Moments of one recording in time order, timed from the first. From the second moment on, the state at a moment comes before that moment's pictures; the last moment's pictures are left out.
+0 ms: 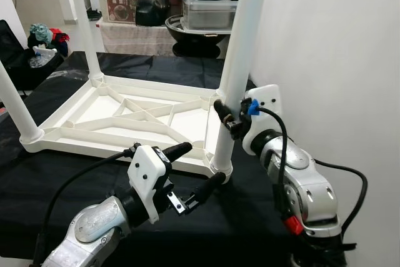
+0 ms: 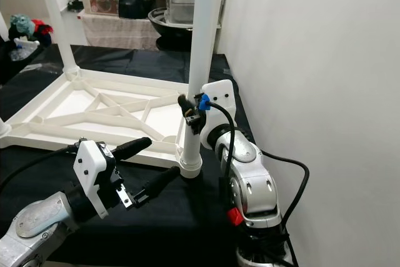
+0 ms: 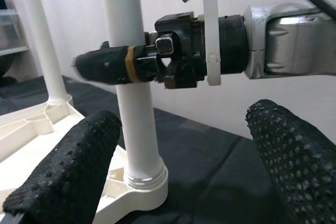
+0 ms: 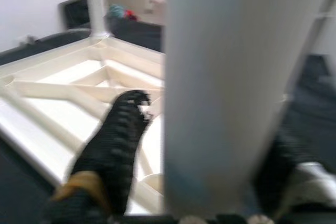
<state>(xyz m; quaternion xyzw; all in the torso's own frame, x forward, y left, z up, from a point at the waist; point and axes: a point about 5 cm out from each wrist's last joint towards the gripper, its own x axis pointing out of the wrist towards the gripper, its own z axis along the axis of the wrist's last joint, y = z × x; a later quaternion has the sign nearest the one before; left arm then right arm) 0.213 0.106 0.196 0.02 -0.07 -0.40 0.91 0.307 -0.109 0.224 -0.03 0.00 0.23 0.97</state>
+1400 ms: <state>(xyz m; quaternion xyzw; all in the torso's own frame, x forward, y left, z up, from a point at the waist) 0.202 0.111 0.196 0.02 -0.06 -0.39 0.92 0.323 -0.213 0.277 -0.04 -0.07 0.55 0.83</state>
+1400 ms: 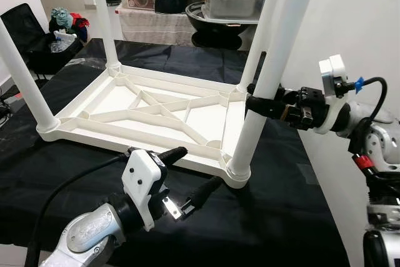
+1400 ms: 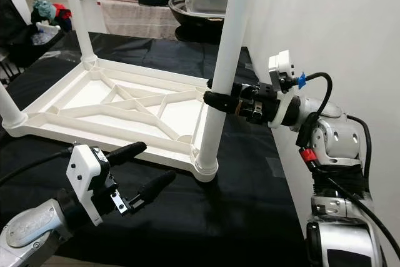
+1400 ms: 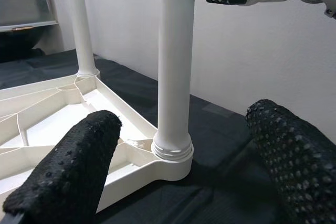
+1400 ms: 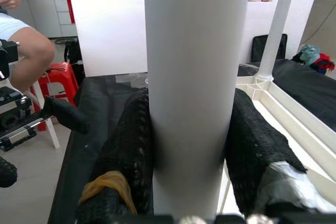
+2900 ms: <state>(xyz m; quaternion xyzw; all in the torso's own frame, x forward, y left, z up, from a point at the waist) 0.200 0.108 0.190 0.01 -0.05 -0.39 0.92 0.320 -0.180 0.234 0.02 0.00 0.51 0.86</state>
